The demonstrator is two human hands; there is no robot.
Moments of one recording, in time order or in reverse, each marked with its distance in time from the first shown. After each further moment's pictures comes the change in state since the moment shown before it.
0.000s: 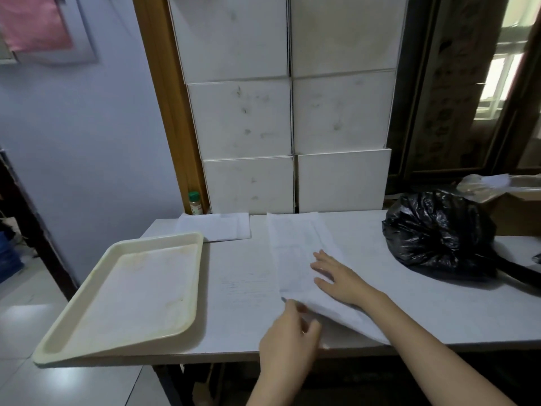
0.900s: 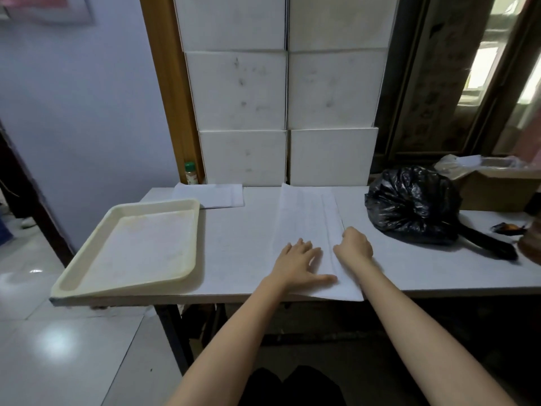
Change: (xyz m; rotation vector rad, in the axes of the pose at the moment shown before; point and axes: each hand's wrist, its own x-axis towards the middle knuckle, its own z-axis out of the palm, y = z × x) left_hand 0.073 -0.010 0.034 0.549 -0.167 0.501; right_hand -0.051 -0.034 -0.024 -0.085 0.363 0.669
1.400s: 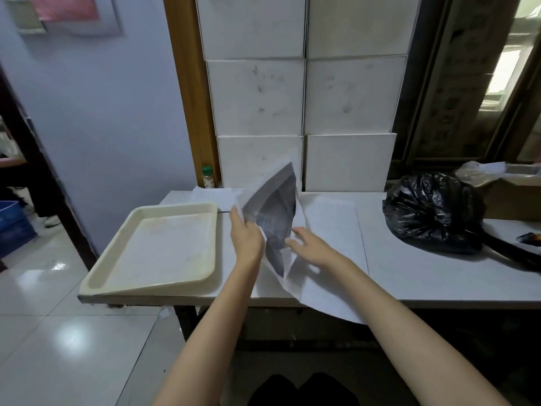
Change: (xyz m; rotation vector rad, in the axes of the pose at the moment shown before) left_hand -0.038 -0.041 -0.086 -1.045 0.894 -0.508; right_hand -0.022 -0.072 0.044 0.179 -0.429 -0.483
